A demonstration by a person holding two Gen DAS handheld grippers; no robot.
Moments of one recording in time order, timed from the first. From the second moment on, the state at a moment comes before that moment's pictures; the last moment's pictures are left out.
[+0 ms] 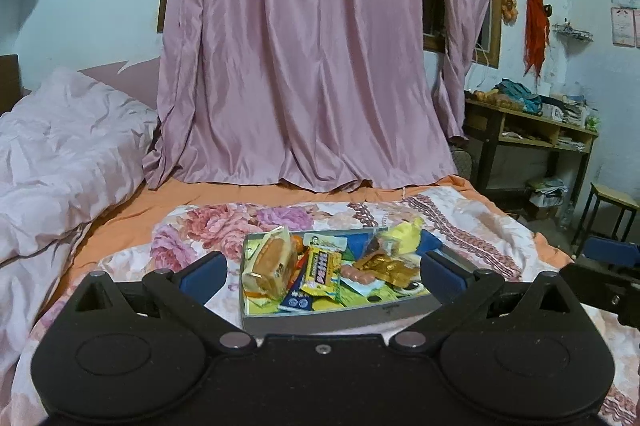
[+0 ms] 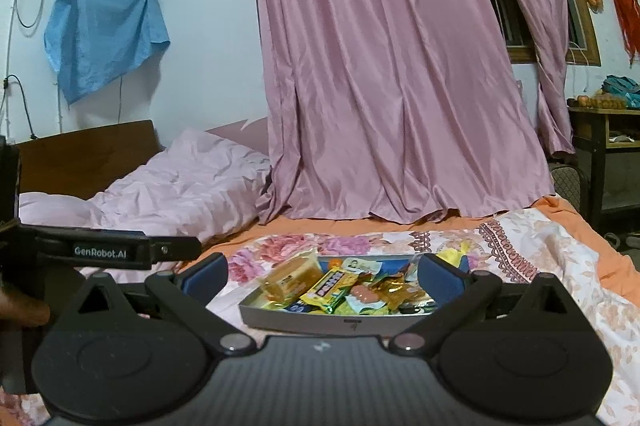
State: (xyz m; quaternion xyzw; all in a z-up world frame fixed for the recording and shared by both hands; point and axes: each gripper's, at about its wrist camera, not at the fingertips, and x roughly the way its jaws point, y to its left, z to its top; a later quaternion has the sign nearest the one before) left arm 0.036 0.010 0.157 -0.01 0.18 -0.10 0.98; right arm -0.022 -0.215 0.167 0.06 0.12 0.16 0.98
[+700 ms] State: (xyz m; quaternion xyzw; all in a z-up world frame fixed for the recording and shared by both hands) left arm -0.061 0.018 0.070 -0.03 0.24 -0.09 0.97; right arm -0.086 -0.213 0.116 0.07 0.16 0.17 0.97
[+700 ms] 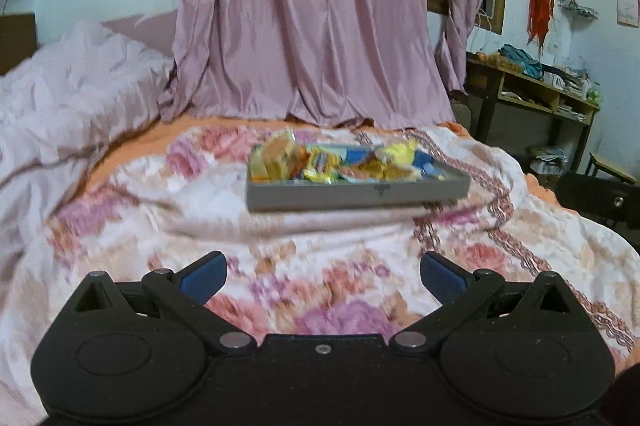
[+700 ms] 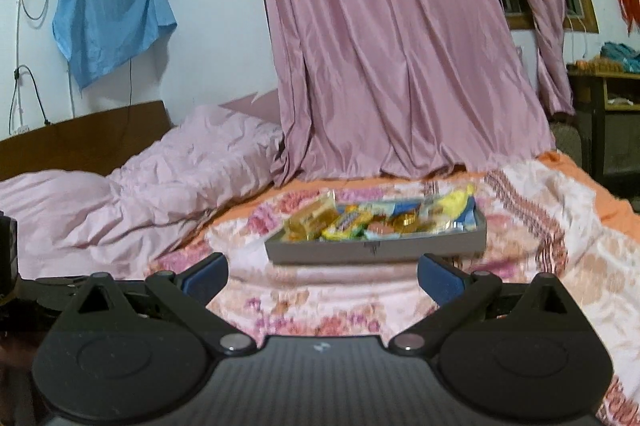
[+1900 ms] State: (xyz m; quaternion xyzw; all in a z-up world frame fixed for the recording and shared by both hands) left arm -0.027 -0.003 -0.021 0.01 0.30 -0.08 0.95; right arm -0.059 -0.223 0.033 0.07 0.23 0.14 0.96
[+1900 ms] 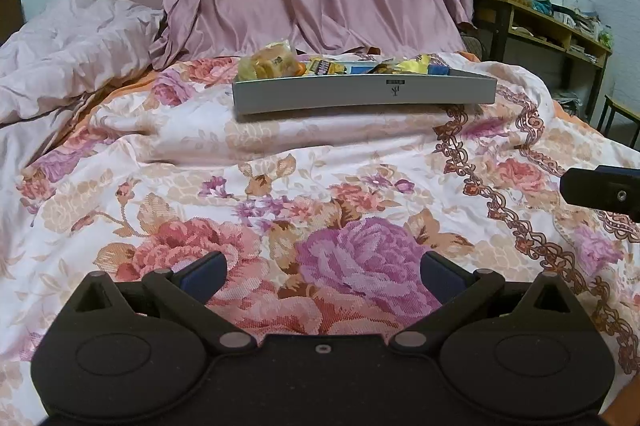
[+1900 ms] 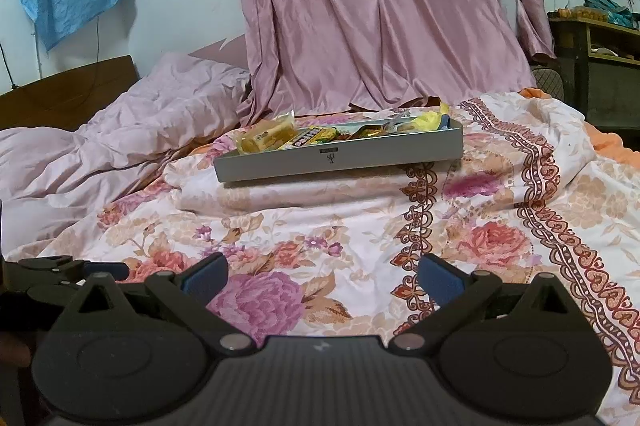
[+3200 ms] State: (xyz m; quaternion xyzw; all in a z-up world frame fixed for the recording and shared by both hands) left arm -0.030 -0.001 -0.018 0.01 0.30 -0.08 0.95; right arm -0.060 -0.224 0.033 0.07 0.23 0.14 0.96
